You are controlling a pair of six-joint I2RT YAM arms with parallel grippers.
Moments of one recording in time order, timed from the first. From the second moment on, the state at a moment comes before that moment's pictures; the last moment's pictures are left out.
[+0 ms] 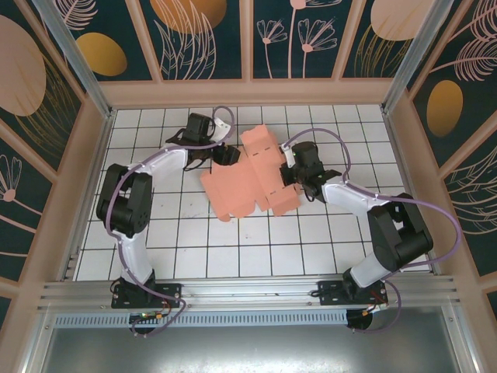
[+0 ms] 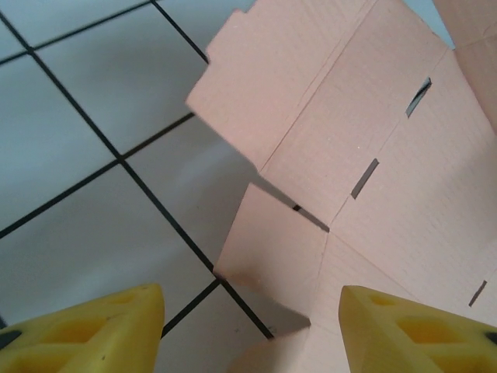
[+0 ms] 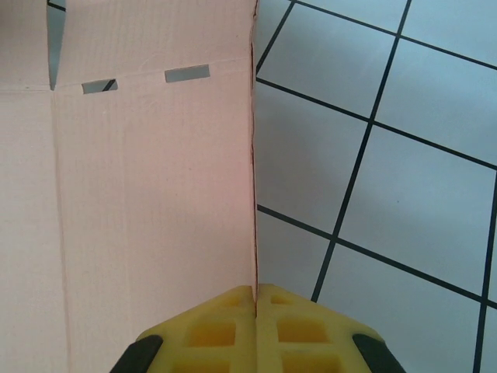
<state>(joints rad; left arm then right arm) -0.37 1.94 1.39 -0.27 0.45 0.07 0.50 1.55 0.88 -0.03 0.06 -0.03</state>
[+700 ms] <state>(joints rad) -0.36 2.03 1.49 -0.36 0.58 0.09 0.50 1.55 0.88 -0.04 0.01 -0.05</state>
